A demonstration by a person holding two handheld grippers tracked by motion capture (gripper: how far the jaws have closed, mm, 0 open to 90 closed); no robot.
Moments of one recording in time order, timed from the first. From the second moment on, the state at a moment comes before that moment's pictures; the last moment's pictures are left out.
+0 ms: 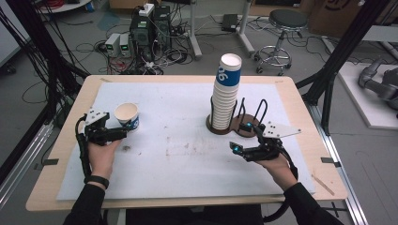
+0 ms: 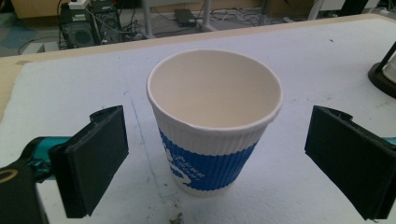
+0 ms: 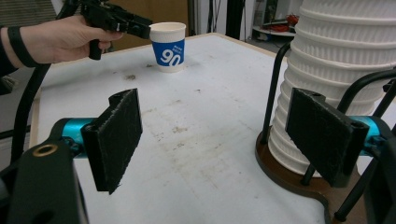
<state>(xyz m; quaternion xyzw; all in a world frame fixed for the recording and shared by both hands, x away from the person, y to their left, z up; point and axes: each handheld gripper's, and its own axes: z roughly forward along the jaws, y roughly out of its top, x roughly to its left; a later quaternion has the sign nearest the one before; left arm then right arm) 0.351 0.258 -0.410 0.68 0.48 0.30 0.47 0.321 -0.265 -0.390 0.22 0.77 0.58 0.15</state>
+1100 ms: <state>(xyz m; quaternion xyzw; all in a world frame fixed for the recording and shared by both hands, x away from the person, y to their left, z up) 0.298 0.156 -0.383 0.75 0.25 0.22 0.57 0.323 -0.268 -0.393 0.23 0.77 0.58 0.14</state>
